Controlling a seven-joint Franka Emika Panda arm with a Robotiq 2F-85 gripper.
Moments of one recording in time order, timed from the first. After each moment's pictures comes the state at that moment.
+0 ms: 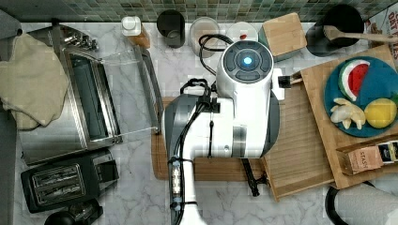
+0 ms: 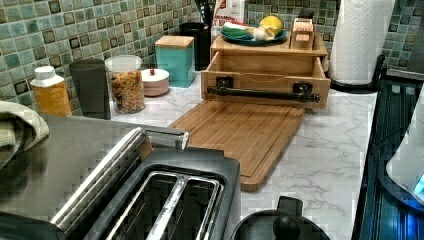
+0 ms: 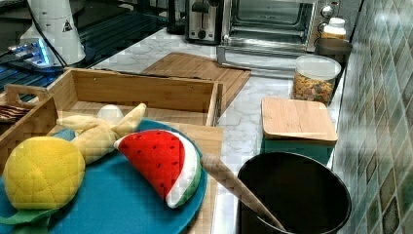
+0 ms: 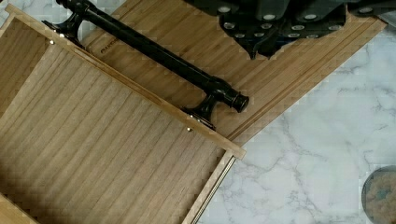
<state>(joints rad) -0.03 0.07 -0.03 -1.86 -0.05 0.25 -0.10</state>
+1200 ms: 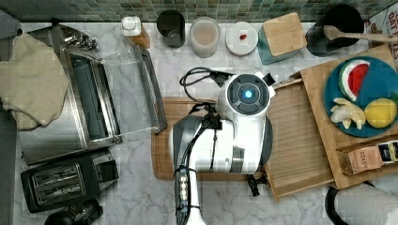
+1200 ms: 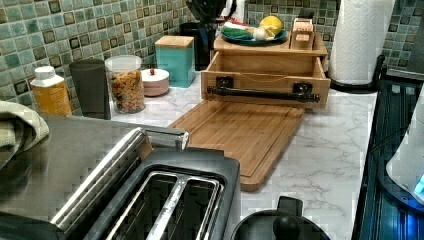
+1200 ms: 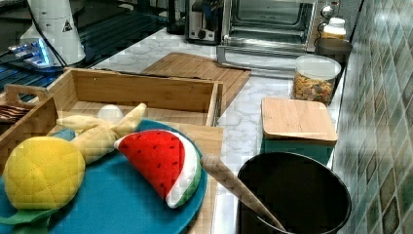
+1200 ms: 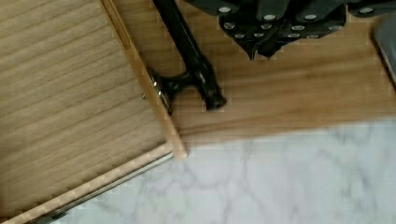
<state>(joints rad) -0.04 0.01 -0.02 -2.12 0.01 0.51 -0.71</state>
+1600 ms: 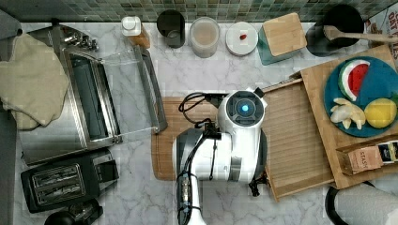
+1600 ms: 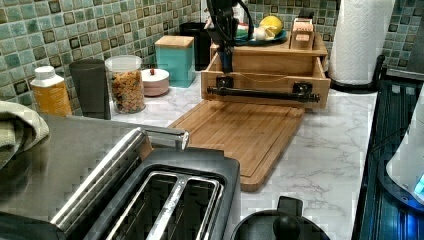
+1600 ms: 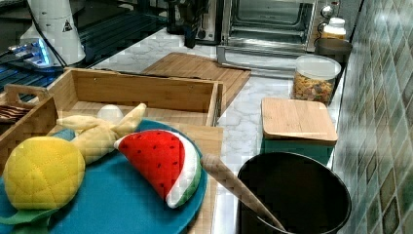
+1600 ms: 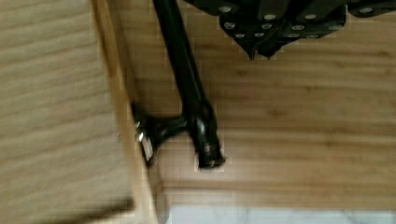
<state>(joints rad) -0.05 0.00 -0.03 -2.26 0.01 0.56 -0.86</state>
